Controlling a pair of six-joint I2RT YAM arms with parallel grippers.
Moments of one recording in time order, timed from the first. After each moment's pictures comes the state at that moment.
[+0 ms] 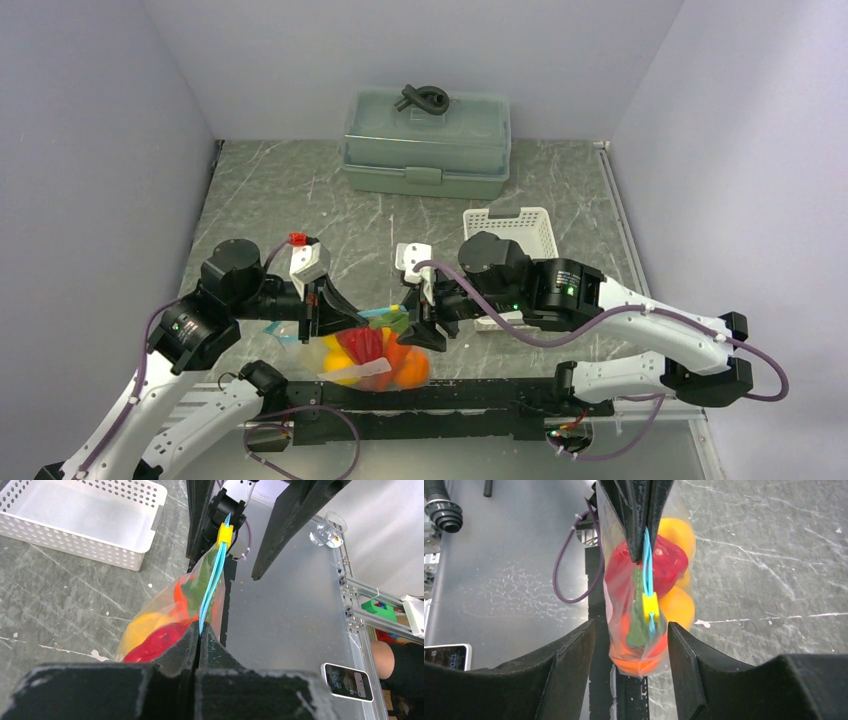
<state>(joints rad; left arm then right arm) -0.60 0.63 0.96 -0.65 0.88 -0.11 1.27 1.15 1.39 -0.70 -0.27 -0.03</state>
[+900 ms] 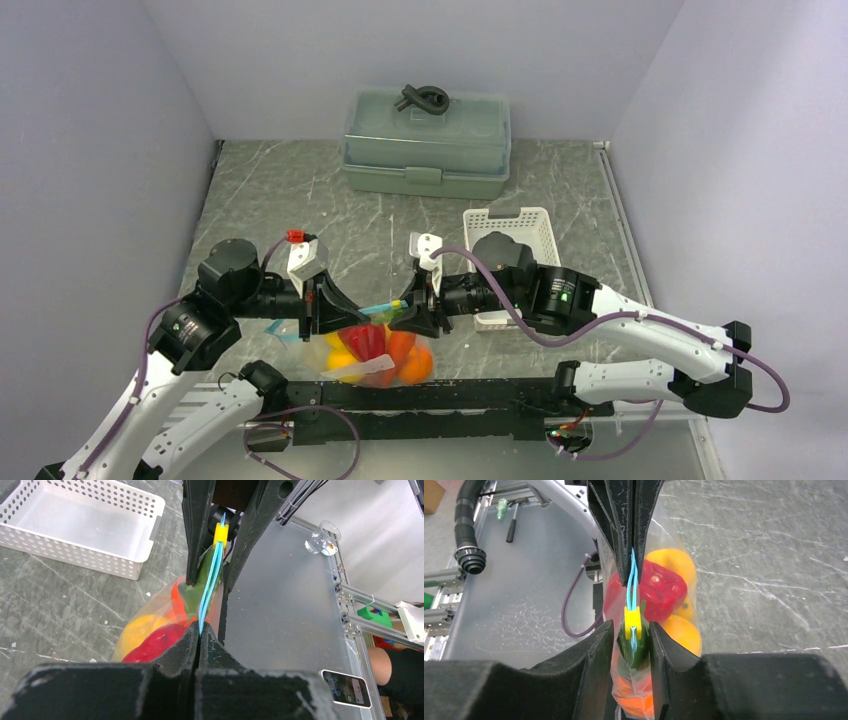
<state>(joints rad) -0.60 0.62 0.96 -0.60 0.89 -0.16 1.20 1.07 1.17 -0.38 -0.35 0.06</state>
